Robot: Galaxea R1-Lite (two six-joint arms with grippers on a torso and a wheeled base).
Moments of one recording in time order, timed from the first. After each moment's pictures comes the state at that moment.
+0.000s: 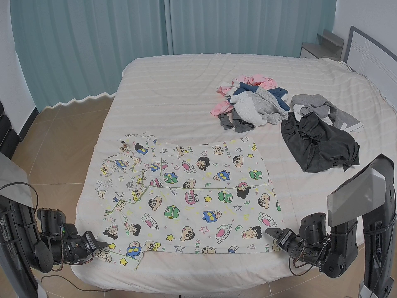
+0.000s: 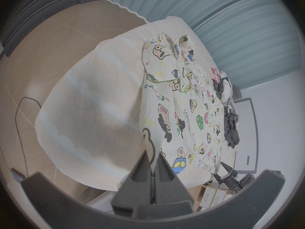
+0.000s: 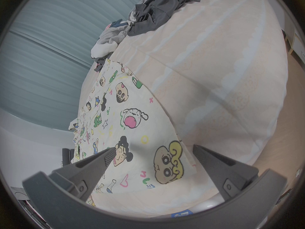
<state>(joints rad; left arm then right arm) 0.10 2.15 -0.02 -1.30 -0.42 -0.63 0.45 2.40 -0.19 -1.53 -0.12 1.06</state>
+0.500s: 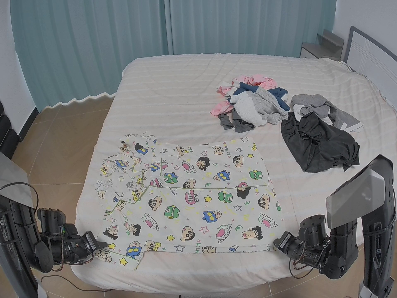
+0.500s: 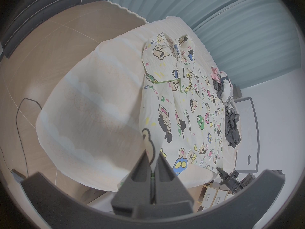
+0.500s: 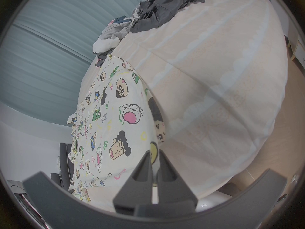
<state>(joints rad) 0.10 2.15 -0.02 -1.30 -0.41 -0.62 0.46 2.41 -0.17 -1.53 -0.12 1.02</state>
